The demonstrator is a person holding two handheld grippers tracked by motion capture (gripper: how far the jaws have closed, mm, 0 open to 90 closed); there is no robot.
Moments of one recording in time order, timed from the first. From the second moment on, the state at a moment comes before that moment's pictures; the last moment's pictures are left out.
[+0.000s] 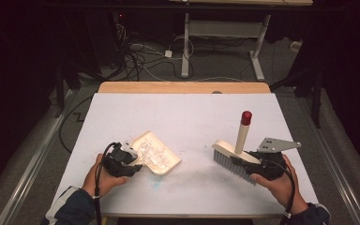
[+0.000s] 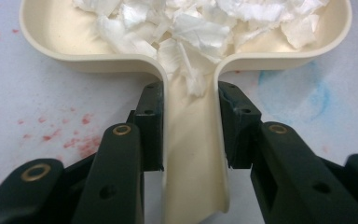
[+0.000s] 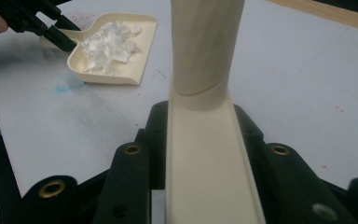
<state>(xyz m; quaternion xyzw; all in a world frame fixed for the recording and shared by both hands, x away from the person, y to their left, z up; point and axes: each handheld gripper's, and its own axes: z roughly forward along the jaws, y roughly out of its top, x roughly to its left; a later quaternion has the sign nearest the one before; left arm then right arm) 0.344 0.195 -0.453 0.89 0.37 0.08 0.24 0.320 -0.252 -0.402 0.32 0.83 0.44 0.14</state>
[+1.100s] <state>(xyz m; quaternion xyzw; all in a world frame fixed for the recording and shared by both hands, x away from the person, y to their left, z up) 0.346 0.244 -0.448 0.86 0.44 0.12 0.24 0.301 -0.263 -0.397 0.30 0.86 0.42 0.03</state>
